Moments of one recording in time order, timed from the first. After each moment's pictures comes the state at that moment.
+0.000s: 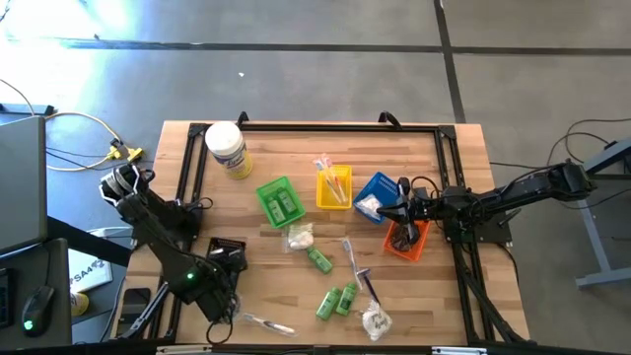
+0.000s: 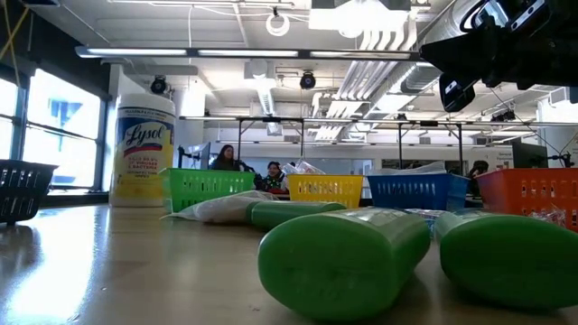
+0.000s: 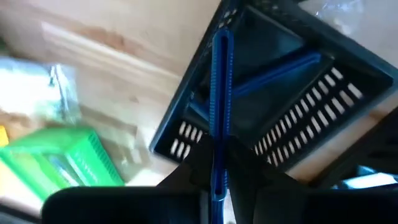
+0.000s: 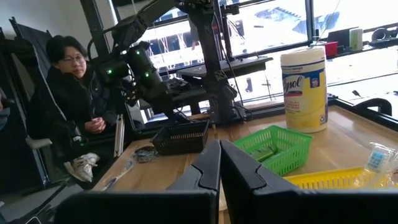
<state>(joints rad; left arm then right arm) -0.89 1.54 1.18 -1.28 -0.26 0.31 0.10 0.86 0.07 0.90 0.05 0.21</state>
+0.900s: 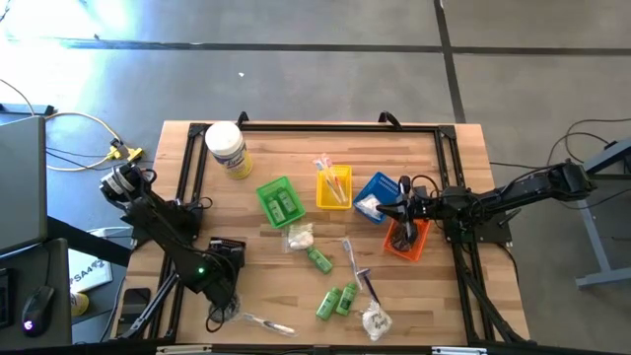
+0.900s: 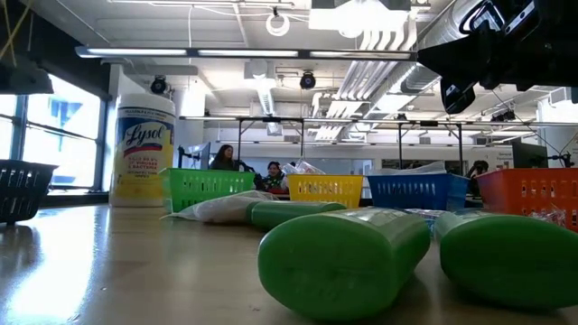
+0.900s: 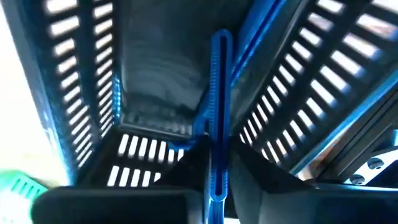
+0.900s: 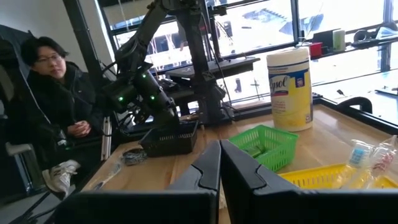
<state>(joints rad) -0.84 1.54 0.92 -1.14 -0.21 0.56 0.11 0.86 0.07 0.90 0.11 0.20</state>
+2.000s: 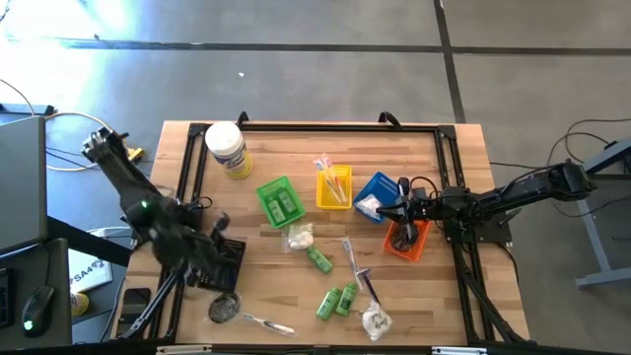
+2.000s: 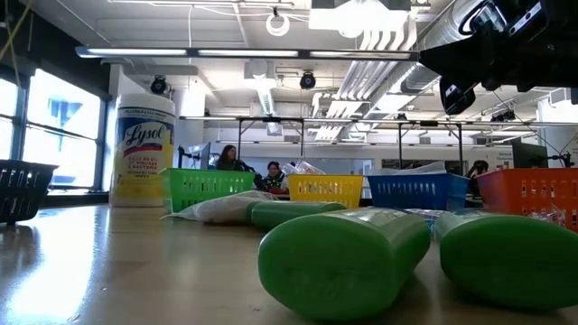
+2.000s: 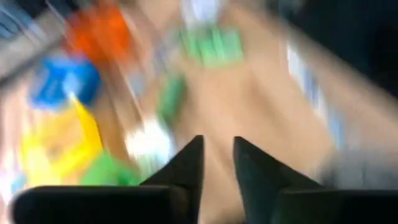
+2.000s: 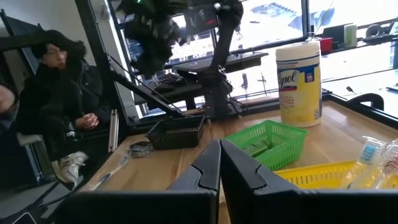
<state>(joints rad) -0.82 0.88 0.87 -0.65 -0.46 0.03 0.10 0.86 0.07 0.88 0.07 0.20</state>
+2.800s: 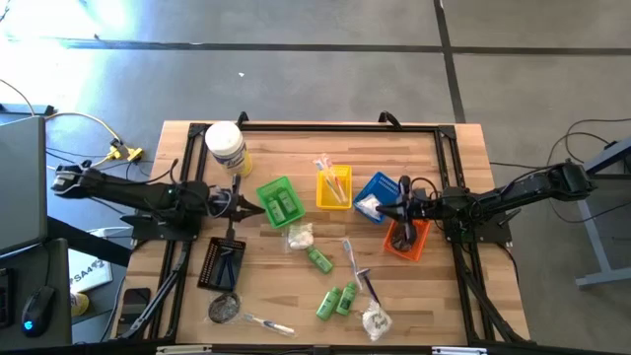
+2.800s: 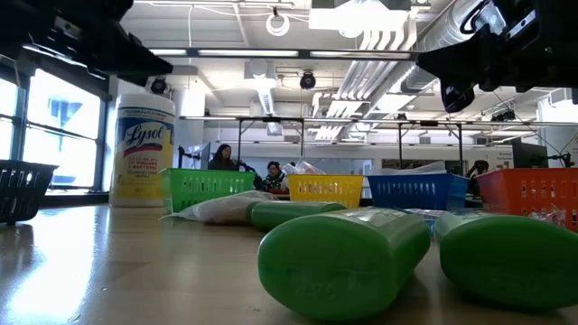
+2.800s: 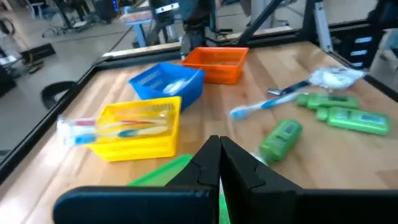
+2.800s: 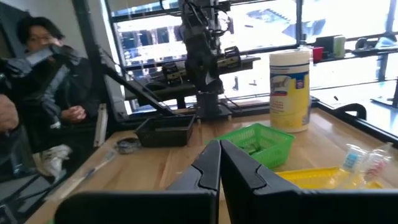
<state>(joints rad) -0.13 0.59 0.30 0.10 -0.14 0.10 0.10 0.86 0.07 0.87 0.10 0.13</state>
